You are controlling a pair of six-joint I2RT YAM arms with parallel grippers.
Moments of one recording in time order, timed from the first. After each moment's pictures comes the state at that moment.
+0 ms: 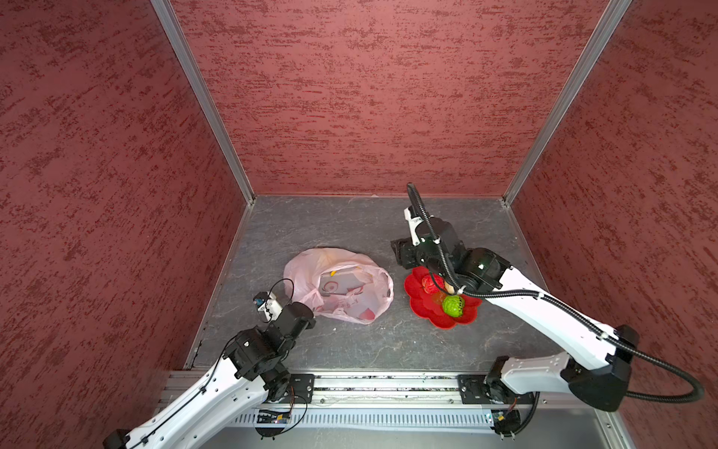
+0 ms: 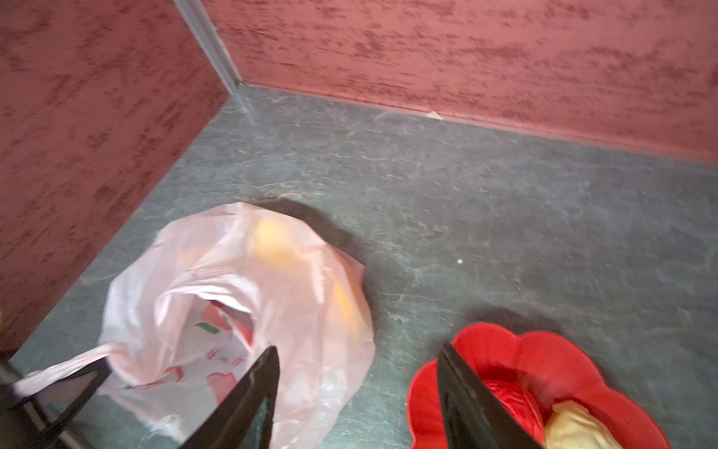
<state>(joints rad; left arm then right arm) -0.76 0.48 0.49 -0.97 -0.53 -1.37 0.90 1.34 1.41 -0.65 0.30 0.37</state>
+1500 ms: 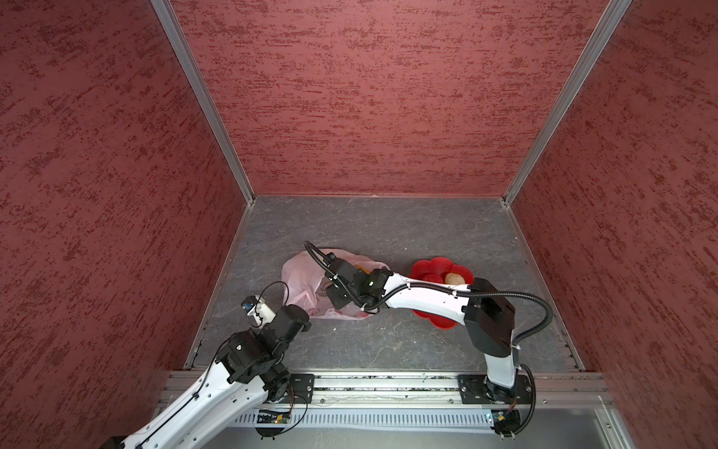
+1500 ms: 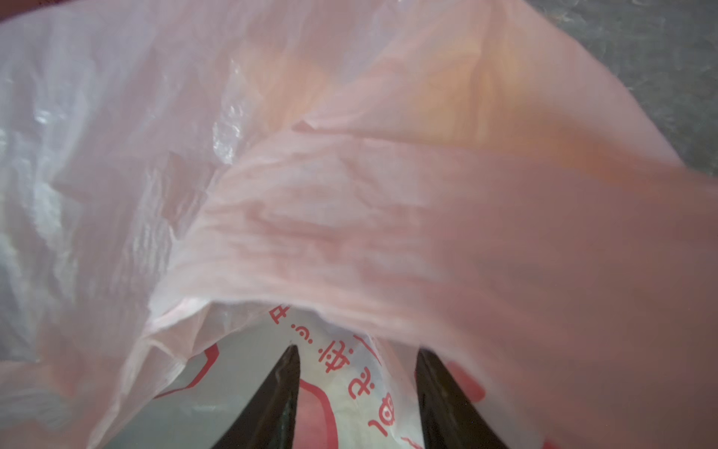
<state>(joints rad) -0.75 0.45 0.52 -1.10 -0.62 -1.45 1.09 1.98 1.53 -0.44 0.11 0.44</state>
